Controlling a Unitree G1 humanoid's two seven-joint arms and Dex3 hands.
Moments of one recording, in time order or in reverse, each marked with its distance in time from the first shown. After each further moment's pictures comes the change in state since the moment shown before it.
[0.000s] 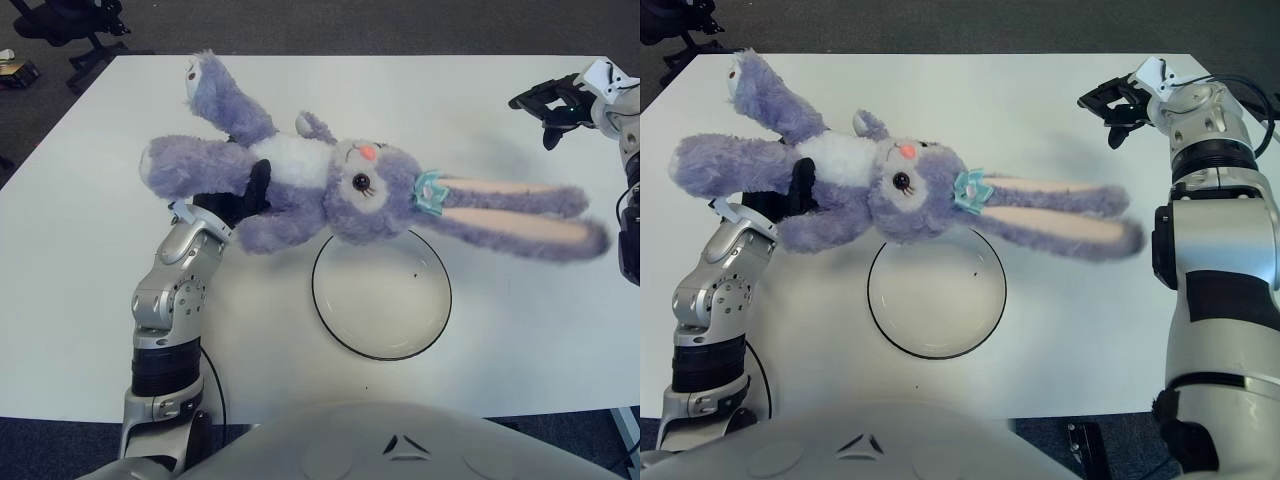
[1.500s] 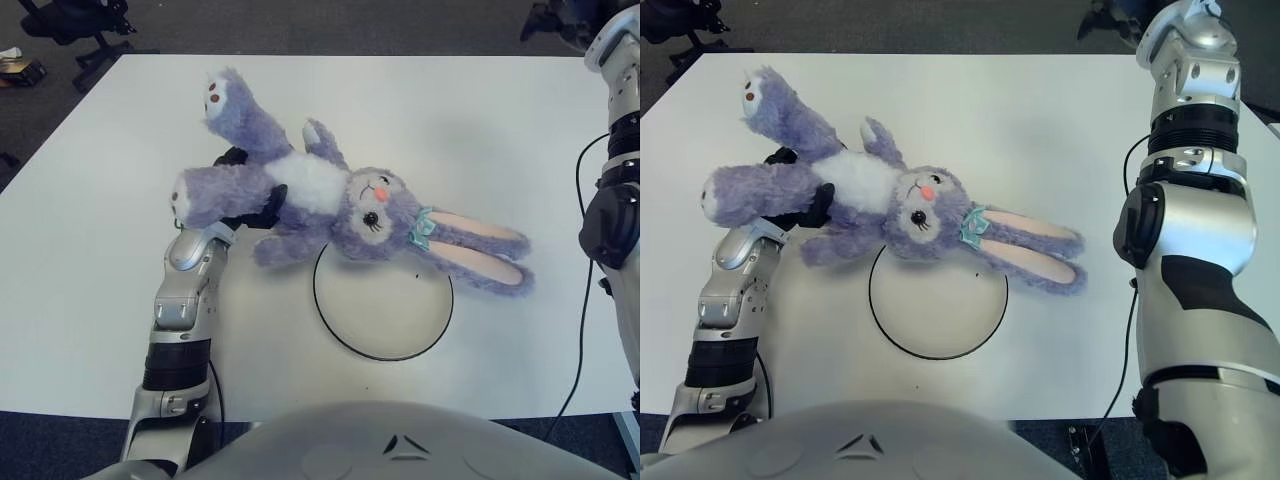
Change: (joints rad) left arm 0.008 -0.043 -0.076 0.133 0.195 -0.271 -0.050; right arm 0.039 0.195 -0.369 -0.621 0.549 0.437 -0.104
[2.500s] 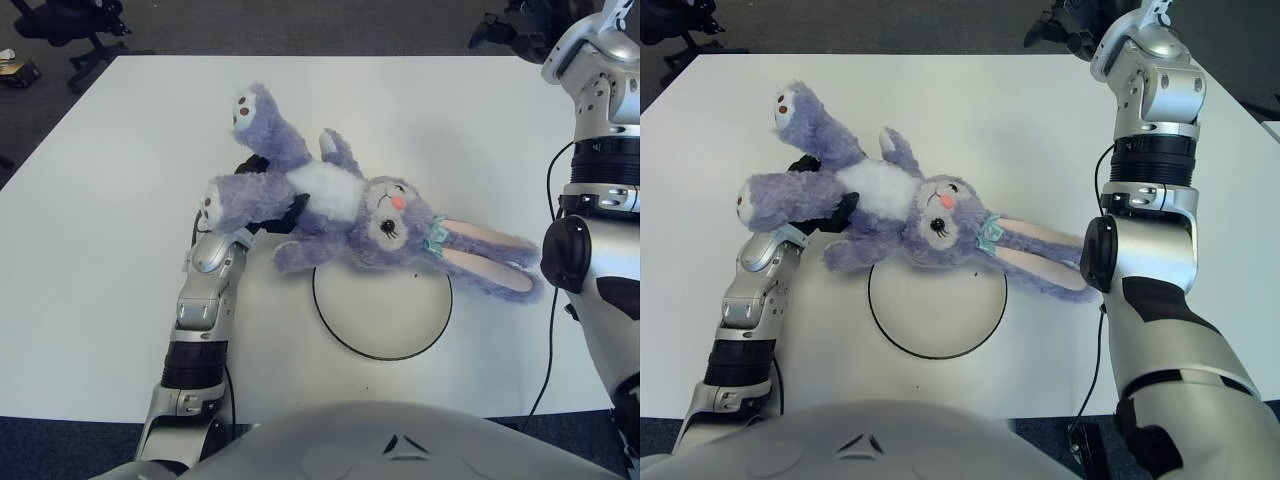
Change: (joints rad) left arm 0.039 -0.067 -0.082 -0.002 0.033 -0.022 0.029; right arm 0.111 0.111 0.017 -0.219 0.023 0.203 -0.093
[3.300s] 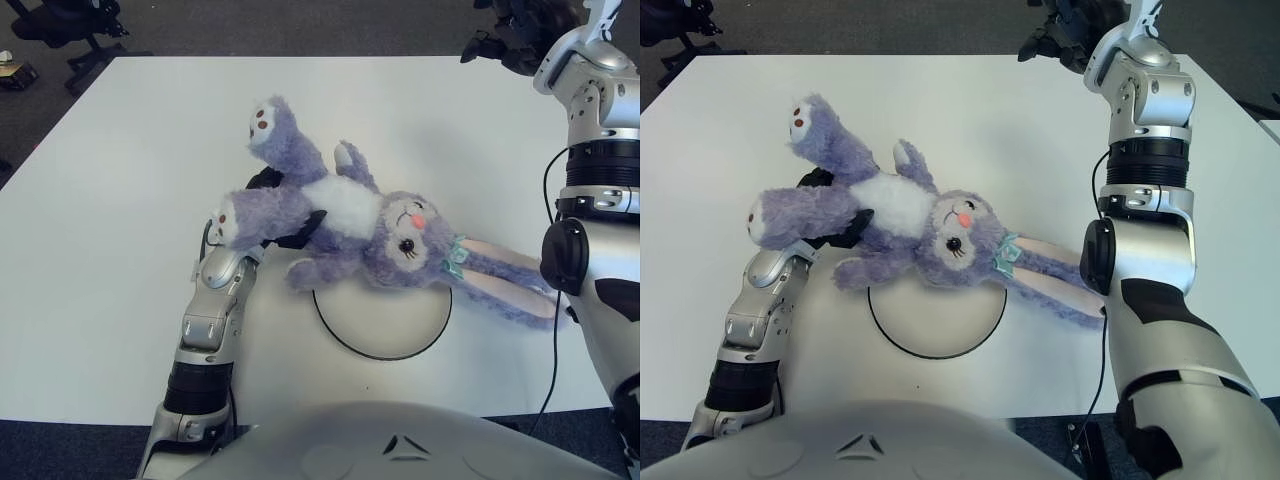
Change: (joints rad) left arm 0.053 0.010 -0.047 -0.150 0.007 0.155 0.027; right arm 0.000 0.005 0.019 0.048 -0.006 -0.002 -0.009
